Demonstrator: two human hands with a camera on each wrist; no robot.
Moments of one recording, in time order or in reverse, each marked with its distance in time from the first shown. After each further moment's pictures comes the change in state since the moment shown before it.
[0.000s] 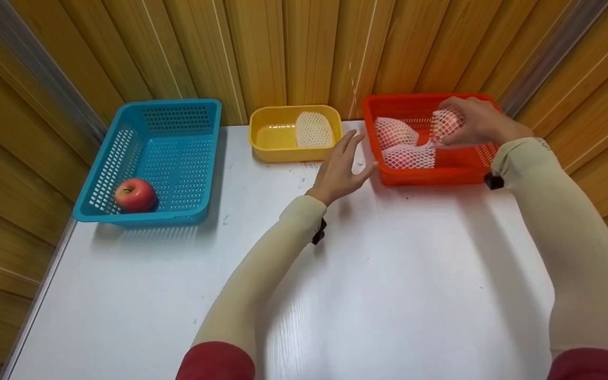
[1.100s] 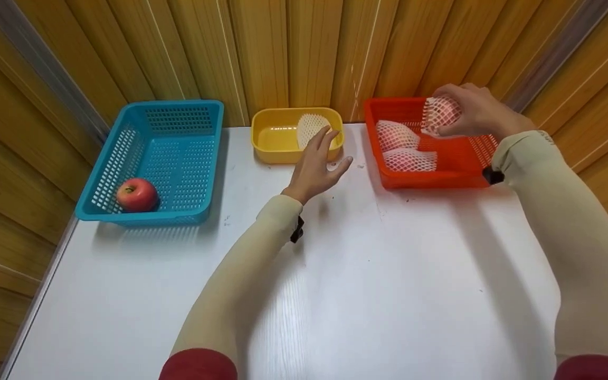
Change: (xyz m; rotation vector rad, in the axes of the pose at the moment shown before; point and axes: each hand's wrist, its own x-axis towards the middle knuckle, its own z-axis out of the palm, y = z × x) left_hand -0.013 -0.034 -0.036 -0.044 0.063 -0.034; right_hand -0.004 -0.031 -0.020 -0.036 0.082 -0.051
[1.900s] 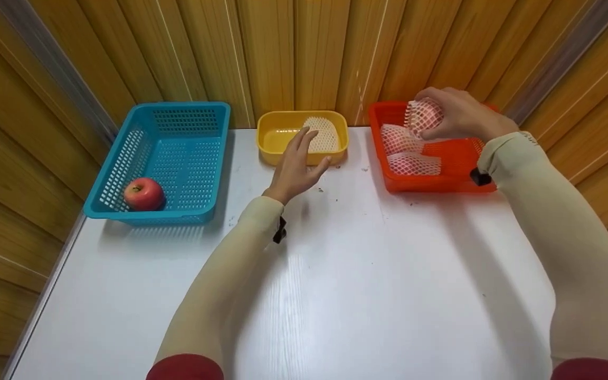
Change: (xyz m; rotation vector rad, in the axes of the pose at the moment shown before) left_hand -0.011 -0.029 -0.032 0.058 0.073 -0.018; right_hand 0.016 -0.037 0.006 -0.017 -0.023 -0.082
